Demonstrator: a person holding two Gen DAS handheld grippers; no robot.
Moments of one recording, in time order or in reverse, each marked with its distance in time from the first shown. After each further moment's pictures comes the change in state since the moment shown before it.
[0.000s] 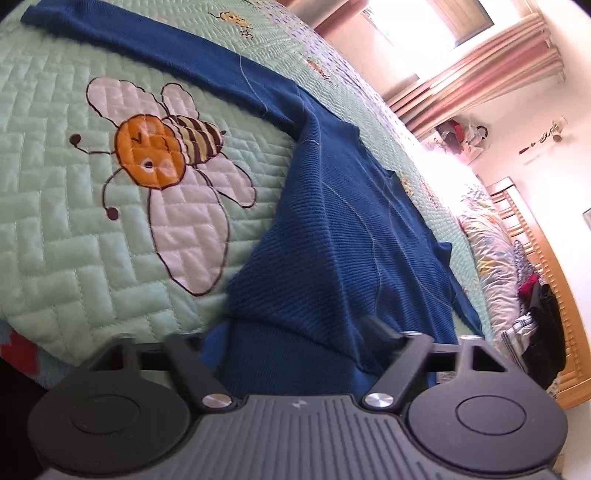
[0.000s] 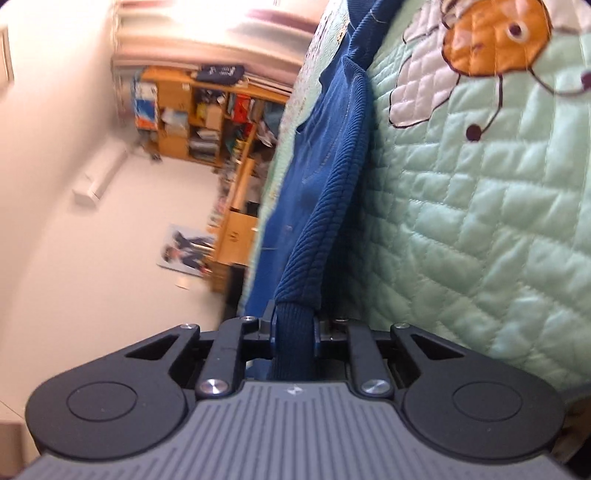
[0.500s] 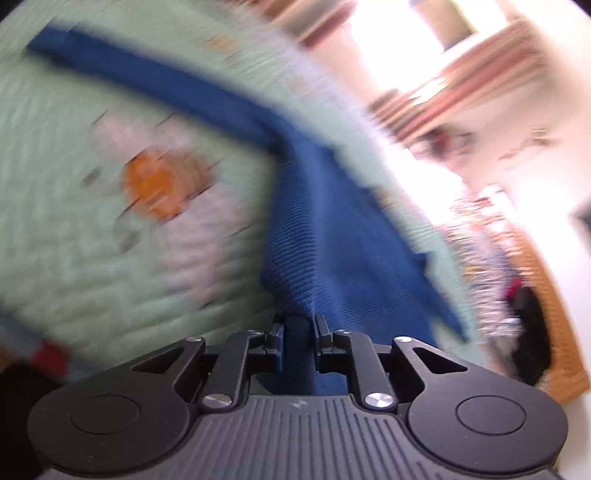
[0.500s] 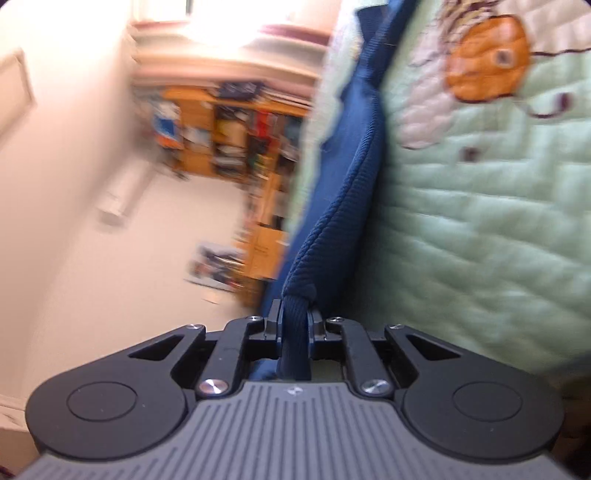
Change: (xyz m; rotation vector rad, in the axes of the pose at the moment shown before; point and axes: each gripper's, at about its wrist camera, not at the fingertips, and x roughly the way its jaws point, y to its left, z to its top) left arm -0.025 0.008 -0.001 -0.042 0.005 0.027; right arm -0.026 0.007 0.003 -0.045 -0.011 -0.045
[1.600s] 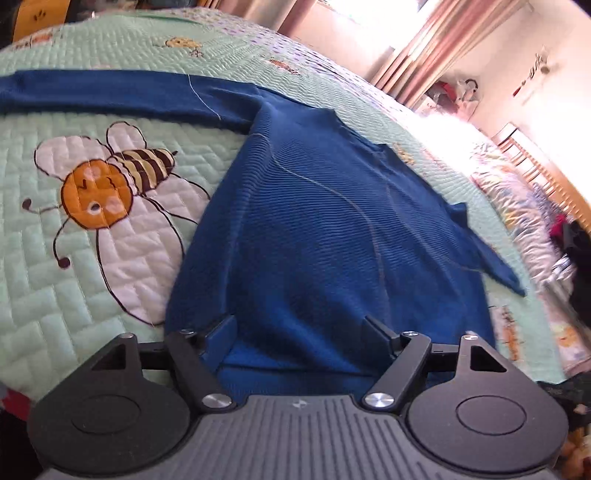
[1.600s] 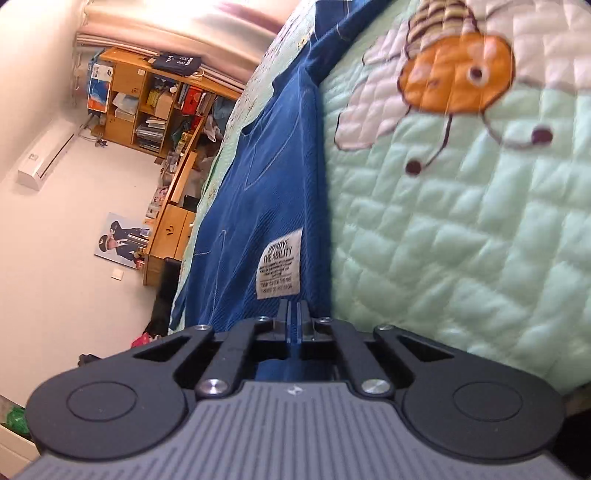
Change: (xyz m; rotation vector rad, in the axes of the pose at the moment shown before) left arm 0.040 -0.051 -0.002 0.220 -0.008 0.040; right arm 0.008 -0.002 0.024 -0.062 0.023 -0.222
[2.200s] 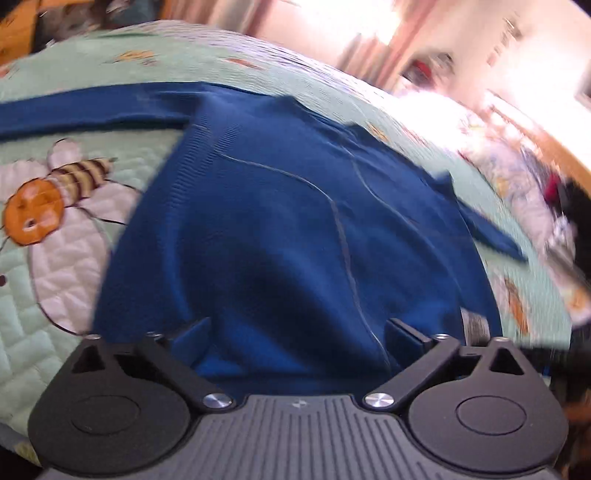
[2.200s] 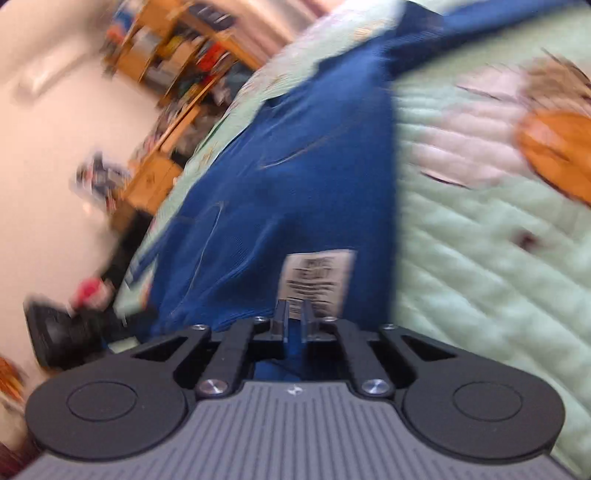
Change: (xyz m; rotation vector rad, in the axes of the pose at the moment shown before) left arm 0.040 -0.057 -0.023 0.206 0.007 0.043; right arm 0.035 0.031 0.016 -0.199 0.041 -0.095
